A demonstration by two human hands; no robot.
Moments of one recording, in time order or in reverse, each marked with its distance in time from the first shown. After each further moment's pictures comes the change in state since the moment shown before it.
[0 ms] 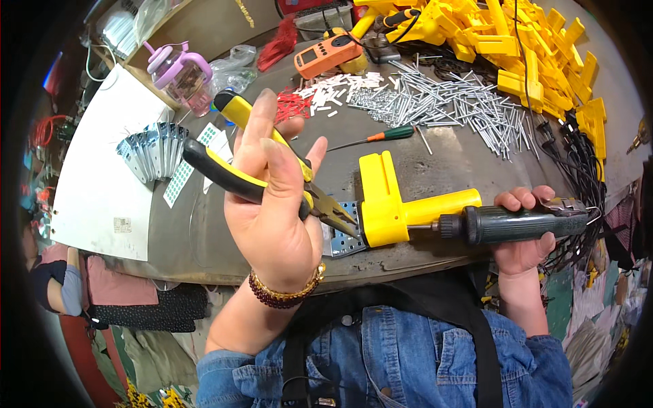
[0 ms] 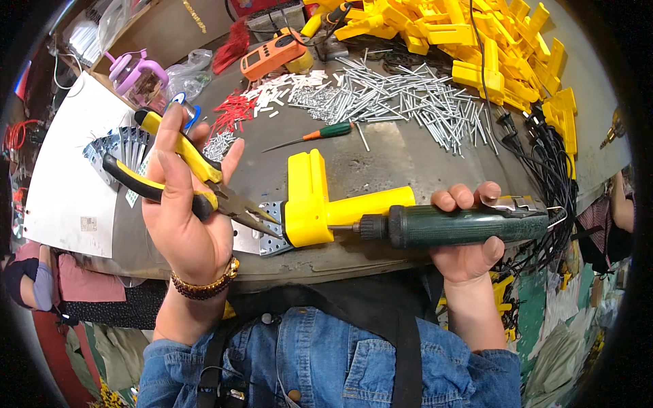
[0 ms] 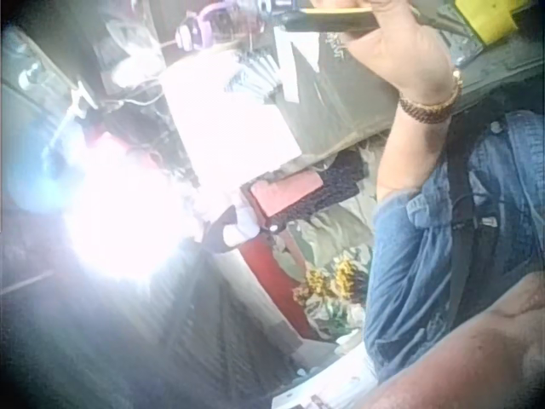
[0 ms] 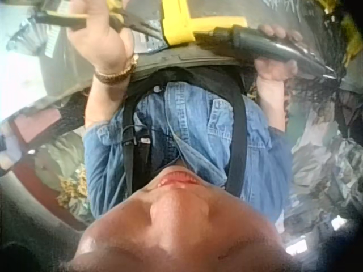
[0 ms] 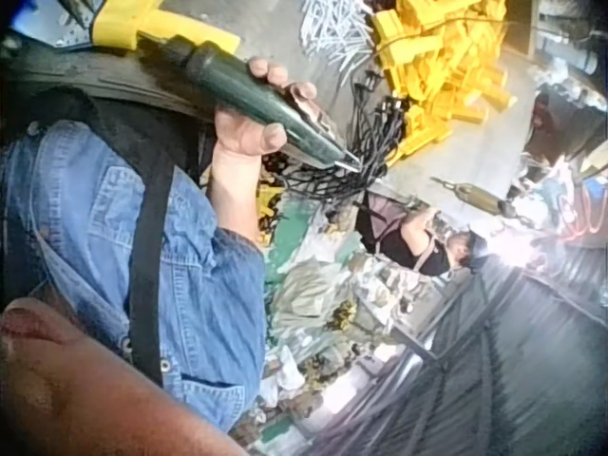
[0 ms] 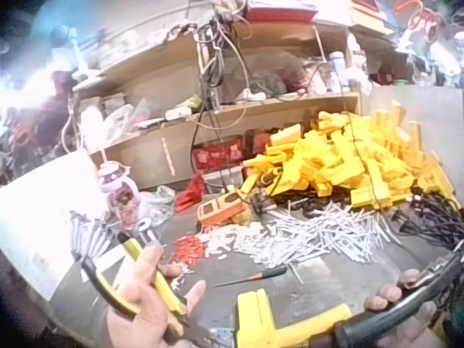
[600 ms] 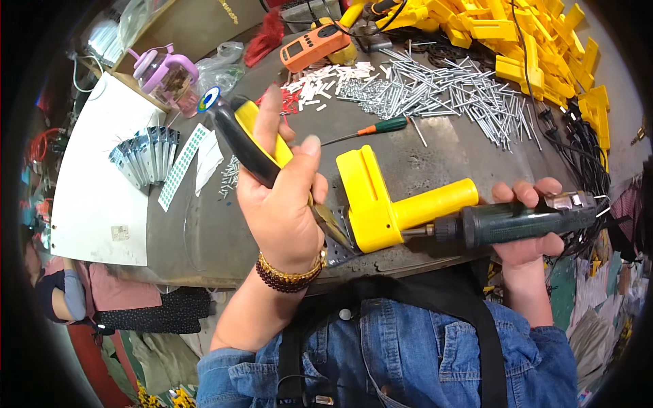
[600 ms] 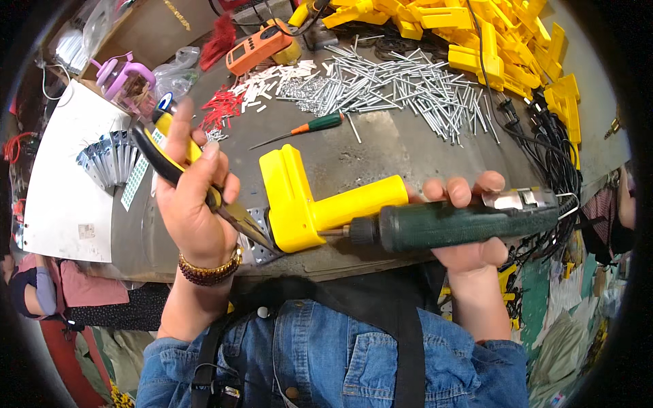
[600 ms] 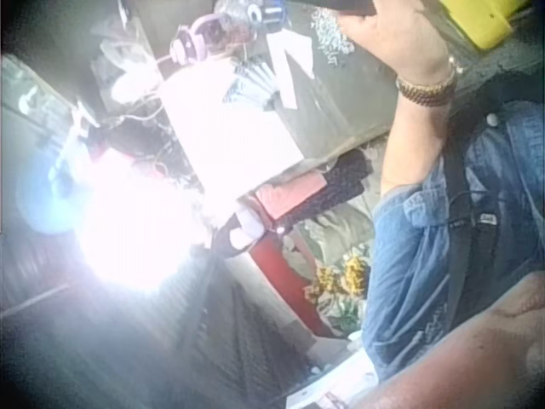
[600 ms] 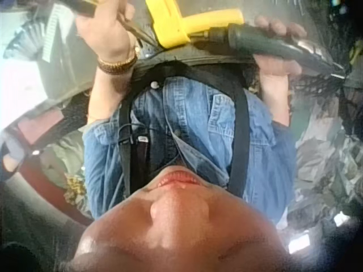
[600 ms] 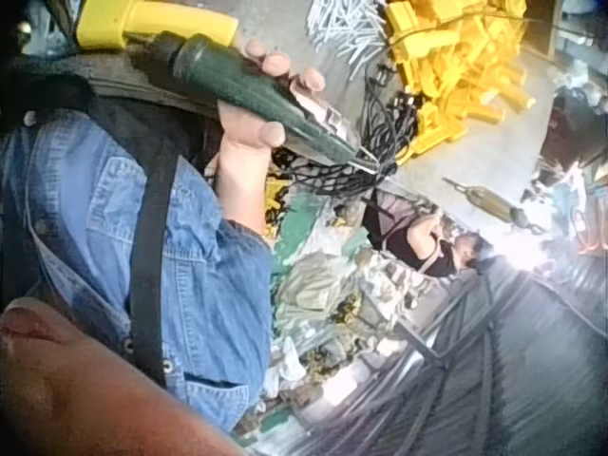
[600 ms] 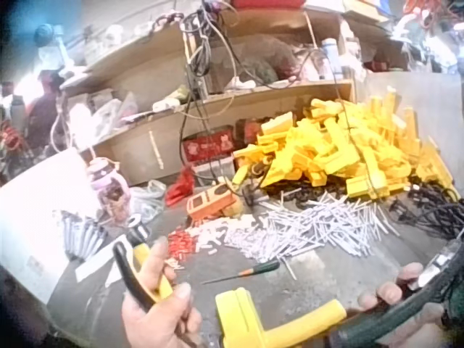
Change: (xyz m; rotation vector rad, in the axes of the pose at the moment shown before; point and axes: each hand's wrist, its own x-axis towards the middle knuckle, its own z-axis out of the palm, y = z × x) left_hand 0.008 -0.021 0.000 0.119 0.027 -0.186; right_hand 0.015 -0.003 -0.021 -0.046 -0.277 0.085
